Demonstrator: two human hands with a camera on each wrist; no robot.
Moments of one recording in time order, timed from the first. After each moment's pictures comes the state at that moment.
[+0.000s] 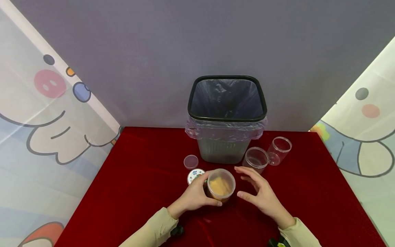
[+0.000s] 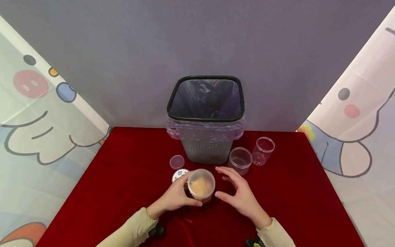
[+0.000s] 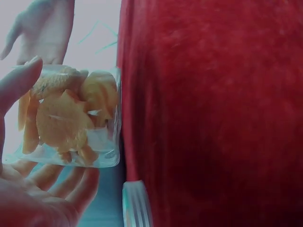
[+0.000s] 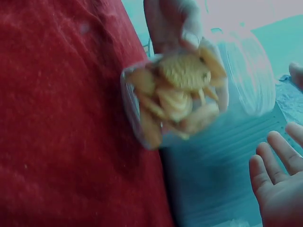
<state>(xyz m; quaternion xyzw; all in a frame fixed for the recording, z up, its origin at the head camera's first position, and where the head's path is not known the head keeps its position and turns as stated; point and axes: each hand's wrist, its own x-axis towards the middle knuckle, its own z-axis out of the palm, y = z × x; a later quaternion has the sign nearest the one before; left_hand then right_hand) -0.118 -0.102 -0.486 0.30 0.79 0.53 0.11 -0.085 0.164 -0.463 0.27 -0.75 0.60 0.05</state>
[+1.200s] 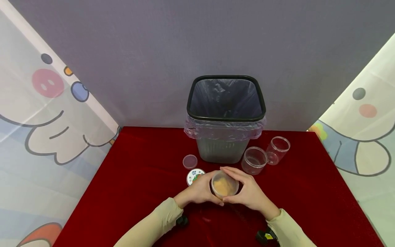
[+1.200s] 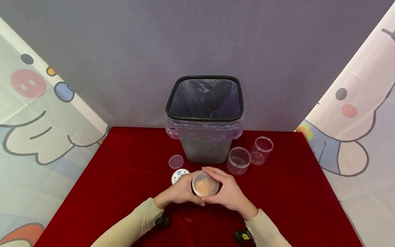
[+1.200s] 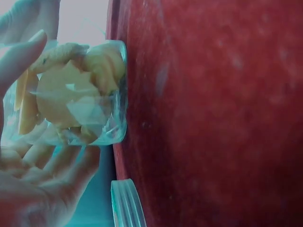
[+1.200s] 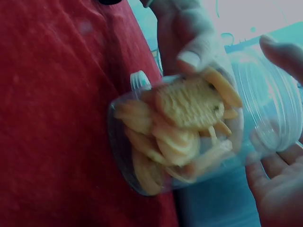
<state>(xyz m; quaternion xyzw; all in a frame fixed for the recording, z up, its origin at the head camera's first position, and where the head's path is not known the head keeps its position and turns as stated) -0.142 -0.086 -0.491 0.37 0.81 0.44 0.13 -0.101 0.139 -0.469 0.27 -0.81 0.52 0.03</state>
